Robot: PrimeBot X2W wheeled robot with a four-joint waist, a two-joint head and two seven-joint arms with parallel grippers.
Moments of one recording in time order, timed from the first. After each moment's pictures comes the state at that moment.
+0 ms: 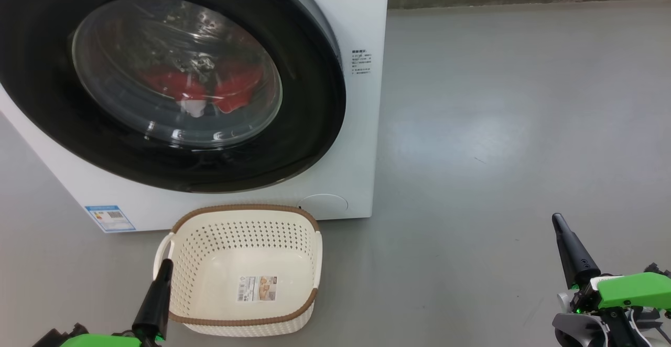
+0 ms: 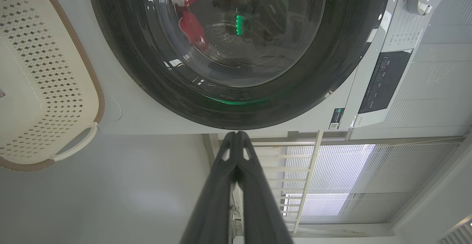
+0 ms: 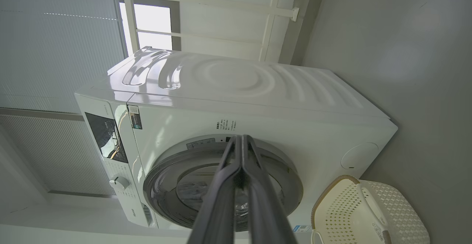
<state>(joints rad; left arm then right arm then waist) -0.07 0.04 0.07 0.27 -1.62 -0.12 0.11 -0.07 -0.05 -0.12 0.27 1.62 0.12 0.10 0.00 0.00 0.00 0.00</state>
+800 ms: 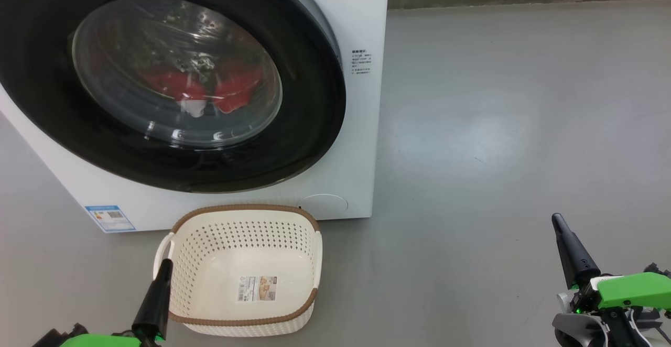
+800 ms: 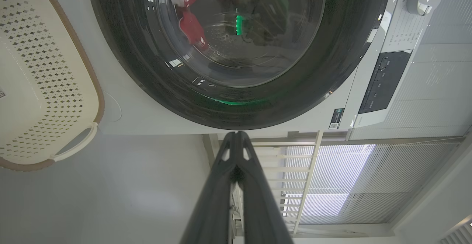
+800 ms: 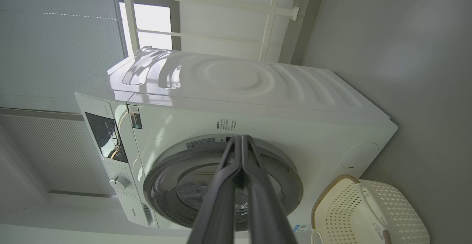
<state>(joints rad) -0.07 0.04 0.08 0.27 -1.62 -0.12 0.11 -0.07 -0.05 -0.12 0.27 1.62 0.12 0.10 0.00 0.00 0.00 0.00</state>
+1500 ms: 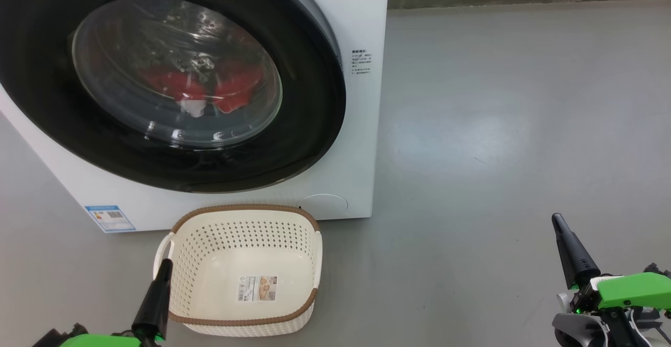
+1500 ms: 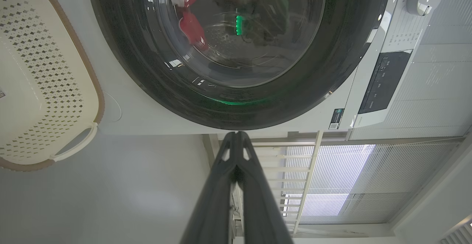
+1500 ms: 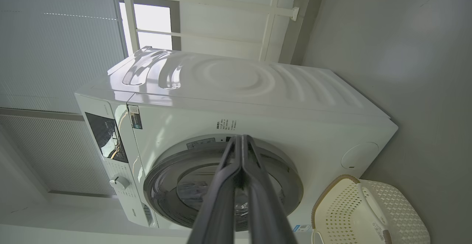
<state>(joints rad) -0.07 0.04 0.08 0.27 -1.62 -0.12 0.11 -0.07 -0.05 -0.12 0.27 1.62 0.12 0.10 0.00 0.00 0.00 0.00</state>
